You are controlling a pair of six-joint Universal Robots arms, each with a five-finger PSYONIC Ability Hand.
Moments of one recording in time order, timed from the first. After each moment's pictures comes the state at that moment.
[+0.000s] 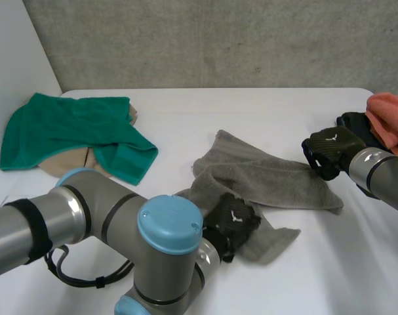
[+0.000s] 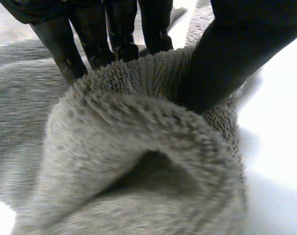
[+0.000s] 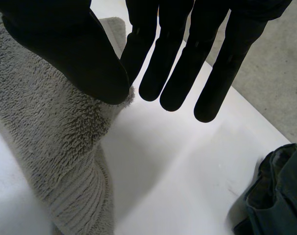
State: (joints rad) left arm 3.81 -2.28 -1.38 3.29 -1.55 3.60; right arm 1.72 -1.06 1.37 0.13 1.26 2.56; left_hand 1.14 1.19 1.18 1.19 0.97; right_hand 1.12 1.18 1.19 1.20 1.01
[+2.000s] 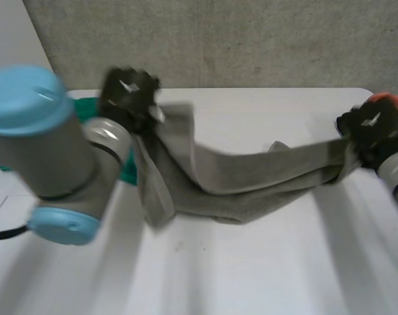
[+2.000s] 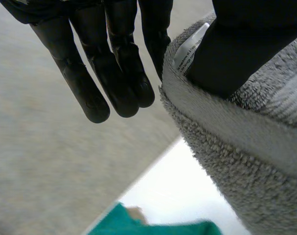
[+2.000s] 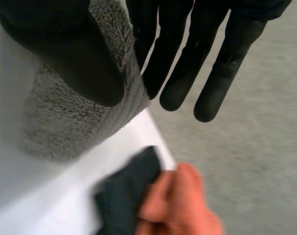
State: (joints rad) left arm 4.12 -1.91 -1.34 3.30 -1.74 3.54; right arm 1.71 -1.45 1.74 -0.22 1.45 2.34; left_hand 1.15 1.19 1.19 1.20 0.97; right_hand 1.12 1.18 1.19 1.20 0.97
